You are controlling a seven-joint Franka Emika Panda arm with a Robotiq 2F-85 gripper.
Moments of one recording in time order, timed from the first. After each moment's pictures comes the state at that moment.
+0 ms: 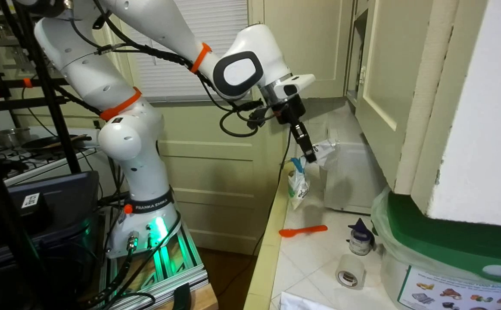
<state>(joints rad) -0.39 -0.49 -0.23 -2.74 -0.40 2.71 0.22</state>
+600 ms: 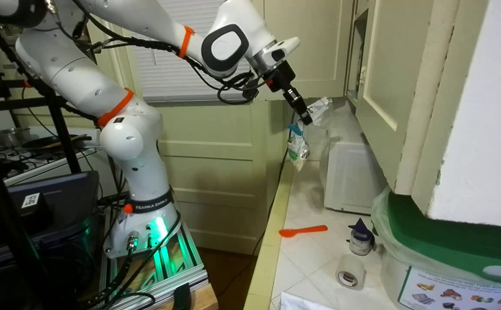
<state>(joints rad) -0.35 -0.69 -0.12 -2.74 -0.26 2.66 0.18</state>
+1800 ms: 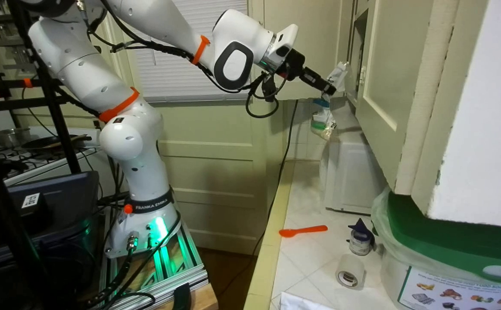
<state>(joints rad) -0.37 -0.54 -0.05 -2.75 -0.10 3.28 0.21</state>
